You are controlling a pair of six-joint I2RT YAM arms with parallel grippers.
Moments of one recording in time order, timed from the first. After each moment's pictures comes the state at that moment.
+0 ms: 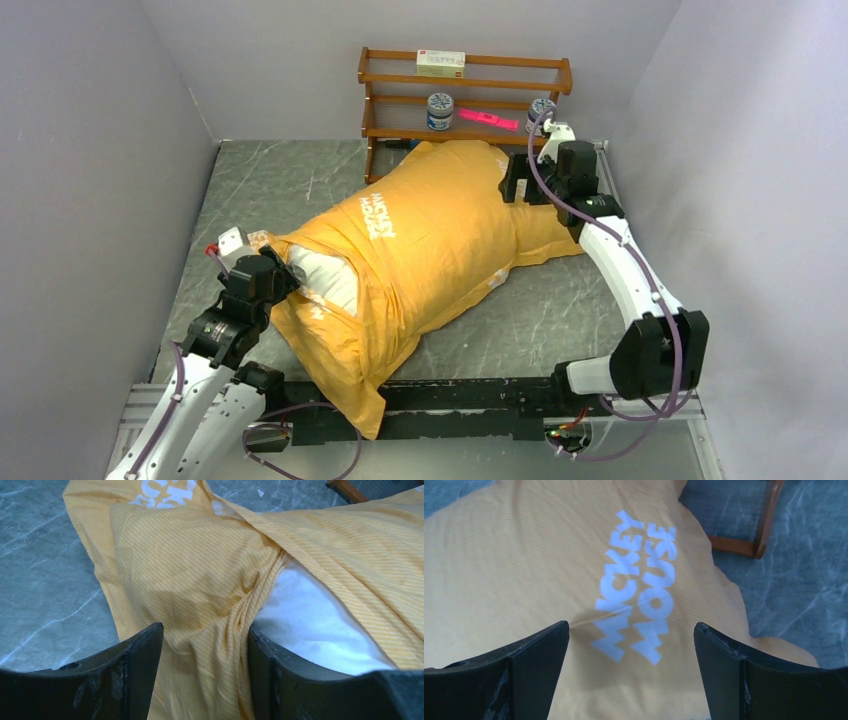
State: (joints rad) left arm -0.34 0.56 0.63 -0.70 -0.48 -0.72; right arm 0.16 1.32 1.17 -0.32 -0.12 0.14
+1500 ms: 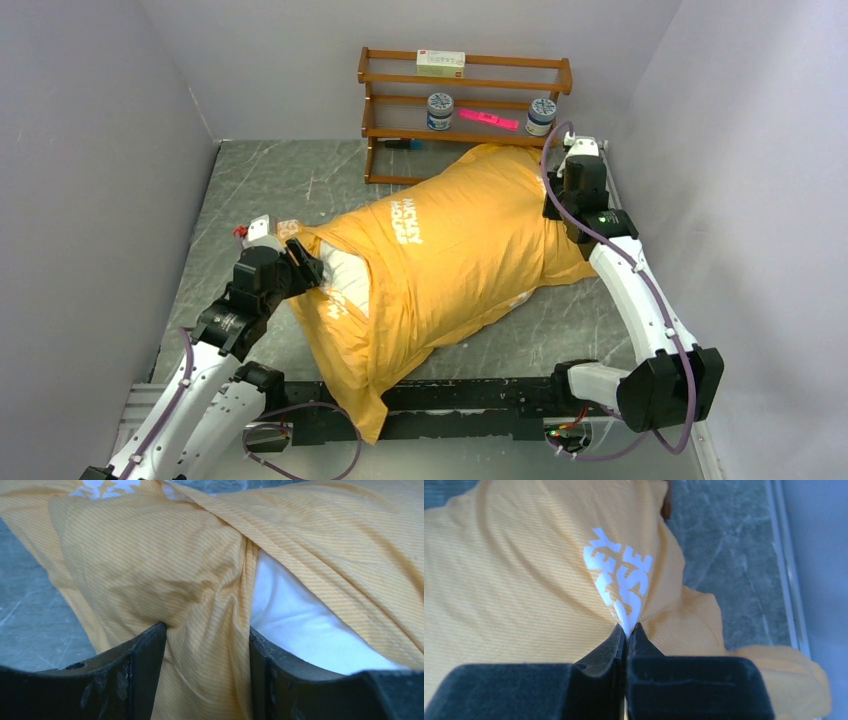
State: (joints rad) left arm -0.34 0.63 0.61 -0.51 -0.17 -0.61; right arm 0.14 1.20 1.13 -0.48 0.16 0.14
